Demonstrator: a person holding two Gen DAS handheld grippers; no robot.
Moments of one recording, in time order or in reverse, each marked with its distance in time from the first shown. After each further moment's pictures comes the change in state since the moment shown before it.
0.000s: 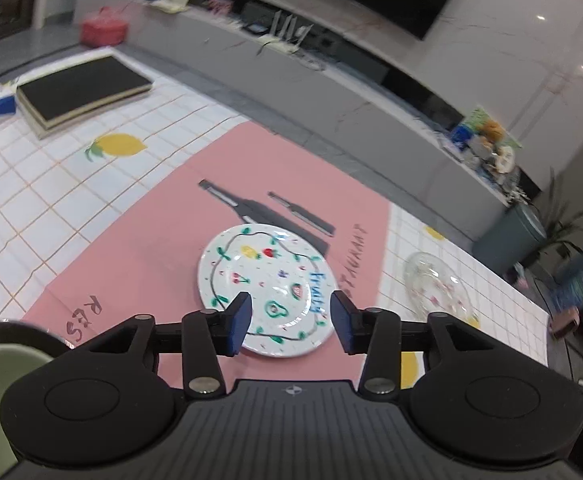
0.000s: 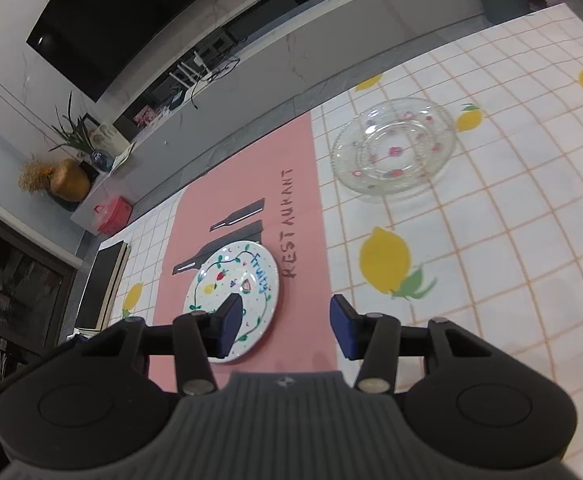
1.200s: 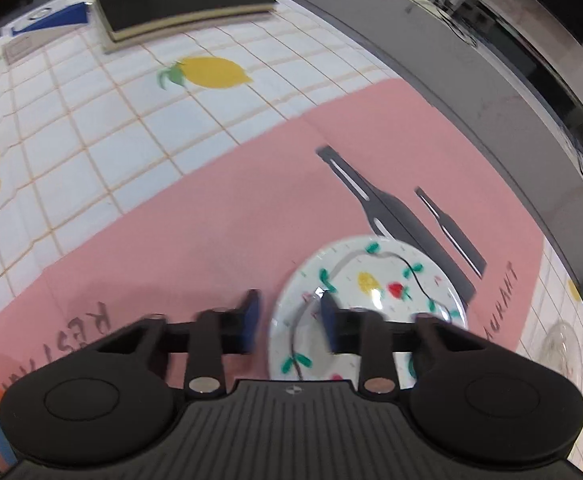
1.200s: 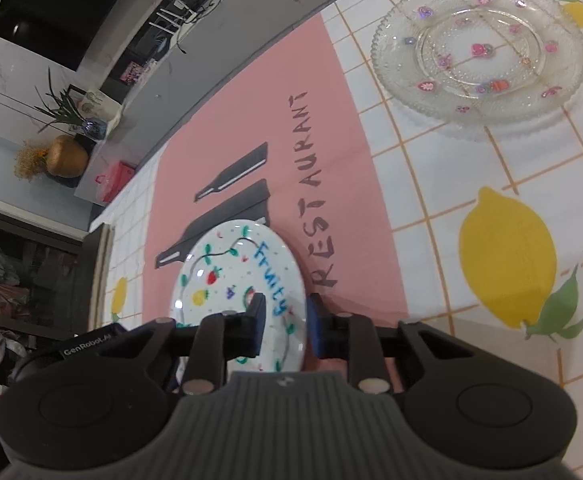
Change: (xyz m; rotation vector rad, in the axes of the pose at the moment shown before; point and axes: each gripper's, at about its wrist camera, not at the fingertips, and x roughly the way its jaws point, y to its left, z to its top) left arm 0.109 0.034 0.029 -0.250 0.147 0.325; right arm 0.143 -0.002 0.016 0.109 0.202 0.036
